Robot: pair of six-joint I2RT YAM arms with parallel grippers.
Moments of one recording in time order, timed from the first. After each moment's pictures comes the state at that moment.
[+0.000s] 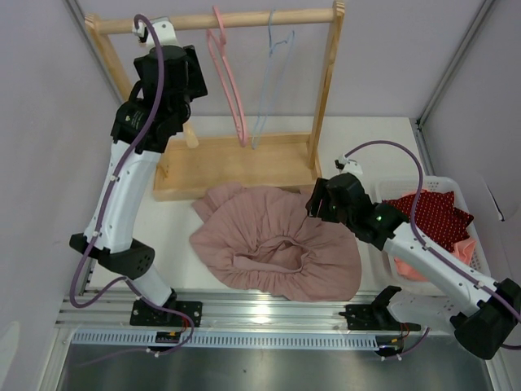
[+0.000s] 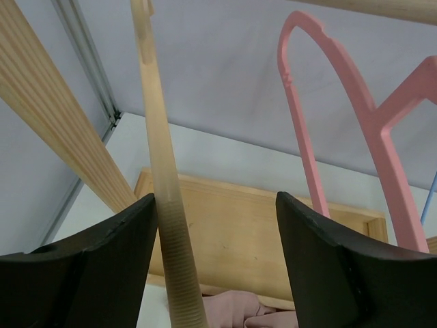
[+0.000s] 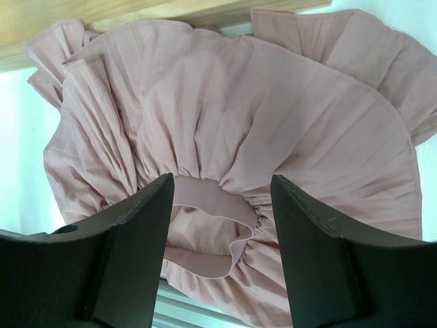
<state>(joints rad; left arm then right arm) -0.47 1.66 2.30 -0.89 -0.69 -0.25 0.73 1.08 0.98 -0.58 0.30 0.70</state>
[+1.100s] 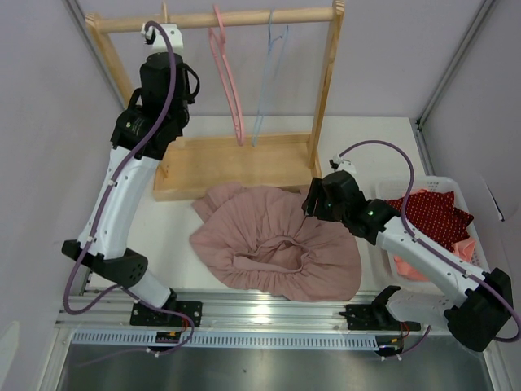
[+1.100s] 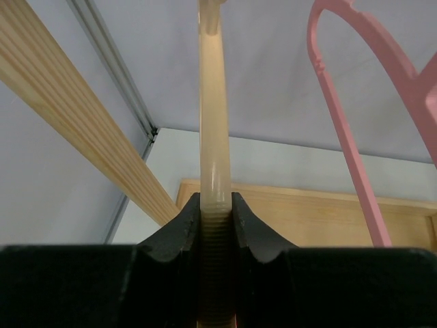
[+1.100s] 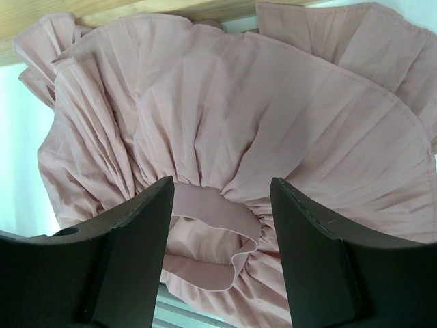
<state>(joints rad) -0.45 1.59 2.15 -0.77 -0.71 -0.04 0.70 1.15 0.96 -0.53 0.24 0.70</state>
